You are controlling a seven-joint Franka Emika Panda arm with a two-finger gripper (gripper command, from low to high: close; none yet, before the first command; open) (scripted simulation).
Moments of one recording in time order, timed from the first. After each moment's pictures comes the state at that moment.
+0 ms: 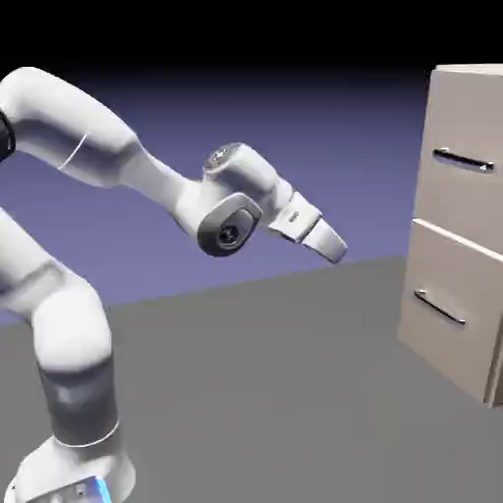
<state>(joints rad) -0.02 -0.57 0.03 -2.79 0.05 3.03 0.73</state>
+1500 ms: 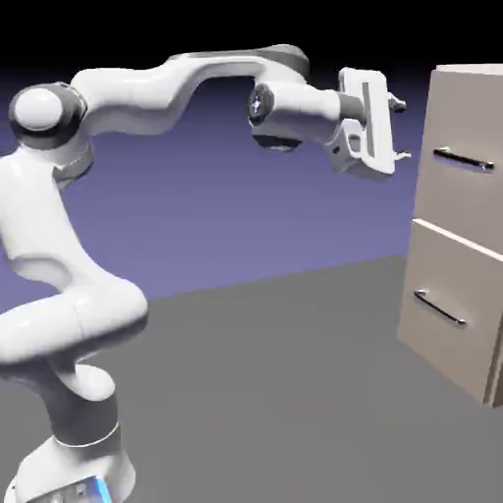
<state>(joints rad) -1.37 -0.69 1.22 -1.99 2.01 2.86 0.44</state>
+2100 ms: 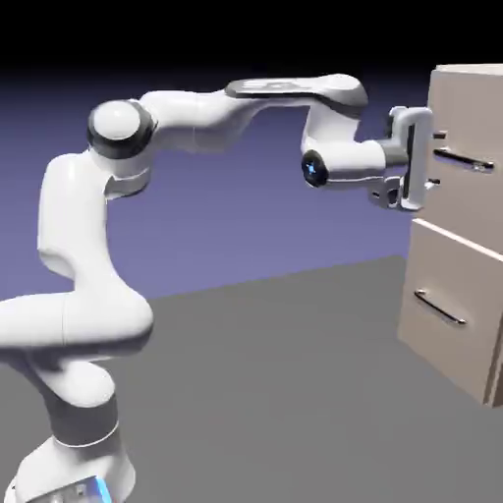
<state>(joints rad) -1.88 -0.73 1.67 -1.69 2.74 2.79 0.33</state>
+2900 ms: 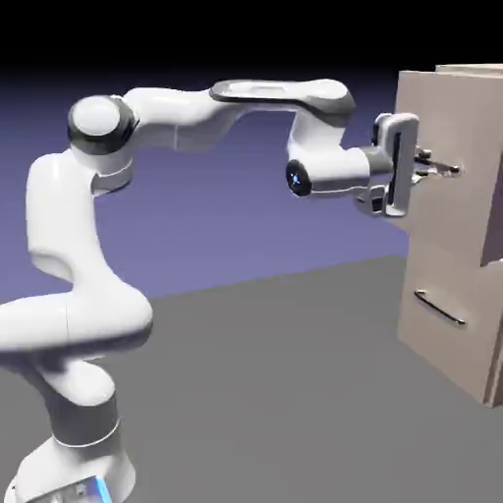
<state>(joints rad) -1.56 -0.72 1.42 -1.95 2.76 2.74 0.29</state>
